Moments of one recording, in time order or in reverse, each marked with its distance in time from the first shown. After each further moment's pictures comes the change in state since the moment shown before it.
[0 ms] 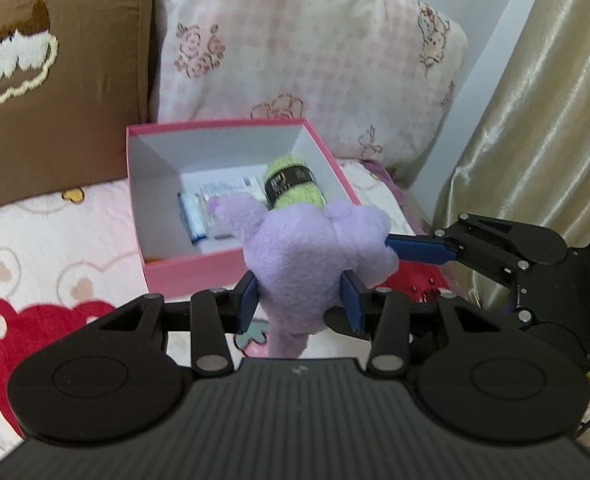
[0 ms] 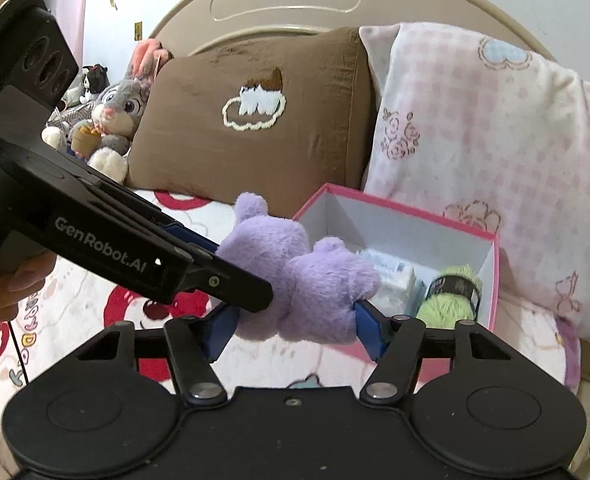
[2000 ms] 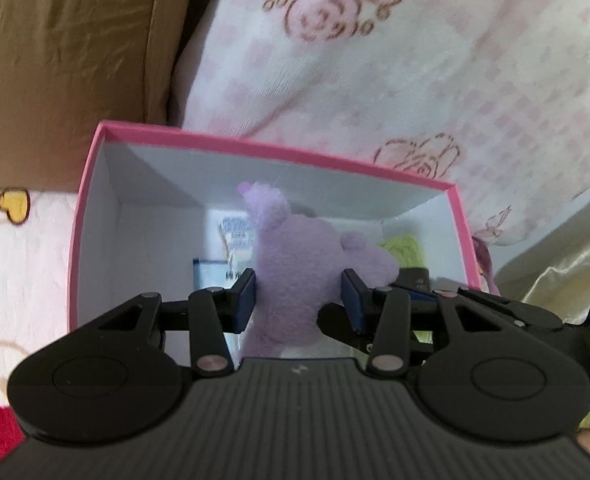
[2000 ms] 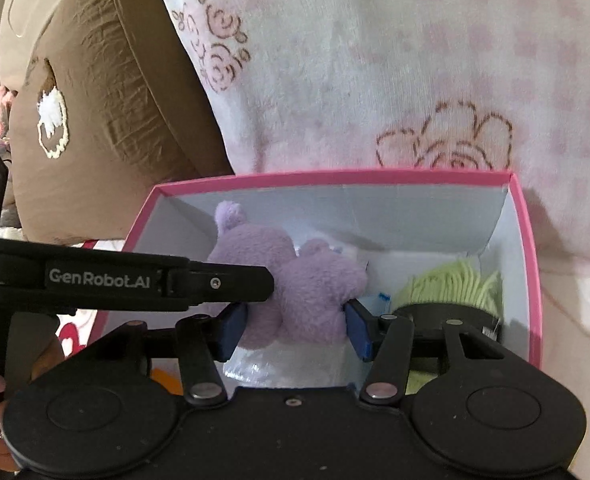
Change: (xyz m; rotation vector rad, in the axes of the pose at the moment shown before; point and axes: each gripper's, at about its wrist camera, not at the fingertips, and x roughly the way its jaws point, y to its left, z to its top) left arm 0.224 0.107 0.104 -0.349 0.130 0.063; right arm 0.218 -0.164 0.028 0.414 0.232 0.071
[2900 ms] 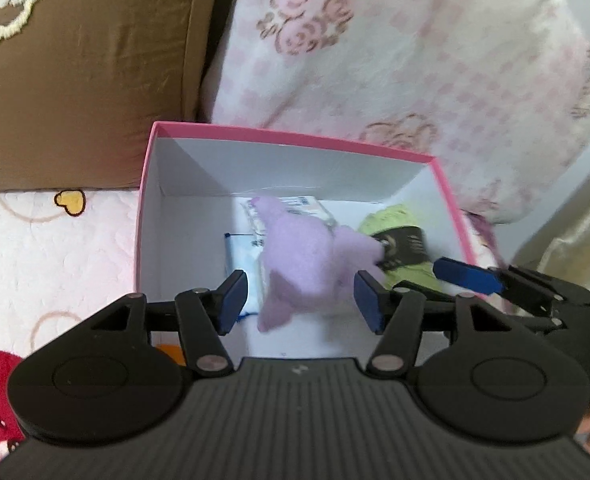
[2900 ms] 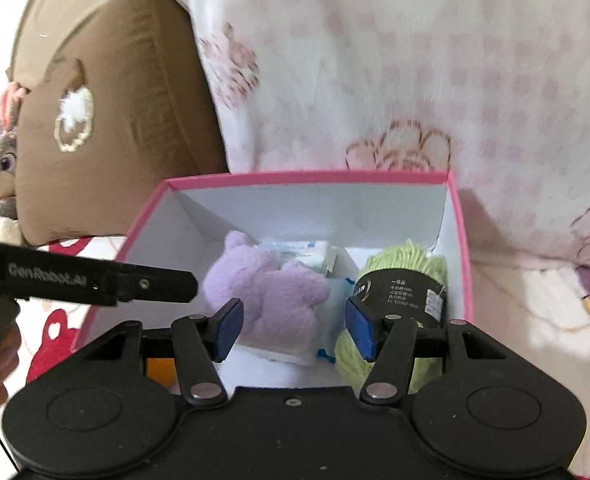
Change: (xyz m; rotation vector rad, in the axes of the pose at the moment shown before) left arm -0.072 -0.014 -0.050 0.112 -0.105 0.062; right arm -0.068 0.011 -0.053 -0.109 -0.178 -0.087
